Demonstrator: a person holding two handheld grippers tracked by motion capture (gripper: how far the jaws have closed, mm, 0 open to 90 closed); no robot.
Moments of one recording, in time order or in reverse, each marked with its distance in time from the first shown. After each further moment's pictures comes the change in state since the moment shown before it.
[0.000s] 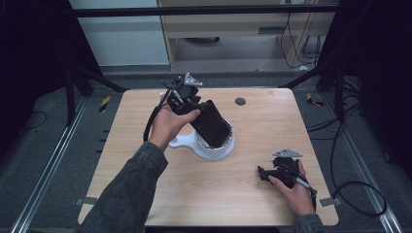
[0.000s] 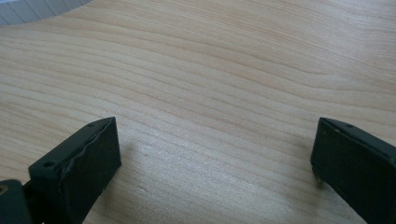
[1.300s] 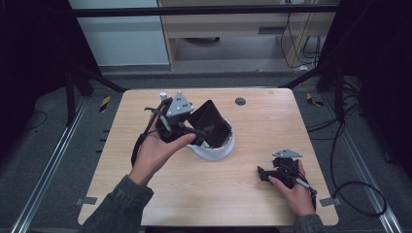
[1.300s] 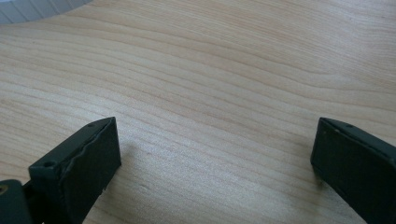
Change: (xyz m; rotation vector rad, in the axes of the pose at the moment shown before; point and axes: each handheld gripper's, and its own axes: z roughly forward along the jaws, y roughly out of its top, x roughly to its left) left arm -0.047 -0.041 -0.060 -0.212 -0.065 0.098; right arm 0.001 0.000 -0.001 -0.001 0.006 0.001
